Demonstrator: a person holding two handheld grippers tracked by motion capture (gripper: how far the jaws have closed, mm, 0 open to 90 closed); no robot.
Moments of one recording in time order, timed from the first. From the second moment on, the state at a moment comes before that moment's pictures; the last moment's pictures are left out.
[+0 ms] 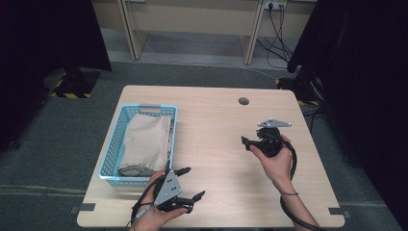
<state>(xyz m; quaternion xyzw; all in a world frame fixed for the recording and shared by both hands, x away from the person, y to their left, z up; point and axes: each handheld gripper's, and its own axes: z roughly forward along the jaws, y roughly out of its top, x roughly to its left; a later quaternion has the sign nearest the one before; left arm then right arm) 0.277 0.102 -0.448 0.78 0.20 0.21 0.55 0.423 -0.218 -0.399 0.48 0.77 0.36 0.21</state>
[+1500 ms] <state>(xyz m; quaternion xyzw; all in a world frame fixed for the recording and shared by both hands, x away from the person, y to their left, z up) 0.265 0.102 -0.479 0.78 0.19 0.21 0.56 0.381 -0.283 -0.408 0.50 0.75 0.37 0.23</state>
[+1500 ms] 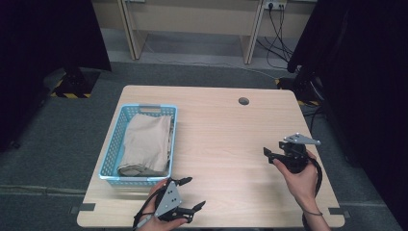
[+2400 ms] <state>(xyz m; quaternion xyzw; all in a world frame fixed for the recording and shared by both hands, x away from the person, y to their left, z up) 0.265 0.104 -0.479 0.77 0.20 0.21 0.57 0.355 -0.321 -0.426 0.52 0.73 0.36 0.24</state>
